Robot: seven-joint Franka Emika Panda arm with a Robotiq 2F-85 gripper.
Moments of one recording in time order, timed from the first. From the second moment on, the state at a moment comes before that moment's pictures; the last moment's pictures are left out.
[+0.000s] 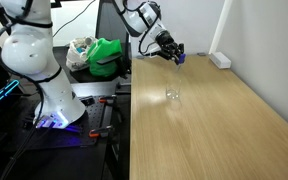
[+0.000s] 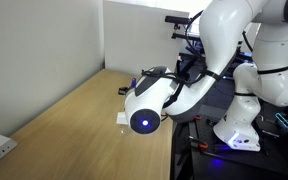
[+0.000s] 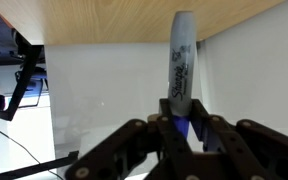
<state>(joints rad) 0.36 0.36 0.23 -2.08 -1.22 1.63 2.58</state>
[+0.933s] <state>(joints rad) 0.36 0.46 0.23 -2.08 -1.22 1.70 2.58</state>
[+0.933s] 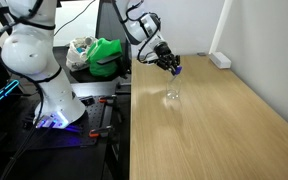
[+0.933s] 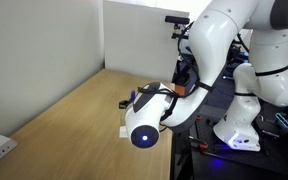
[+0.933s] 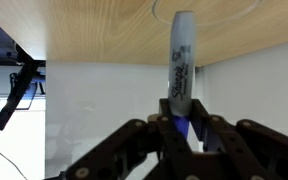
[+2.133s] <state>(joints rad) 0.37 0.51 0.22 -2.01 -1.24 1.72 2.60</state>
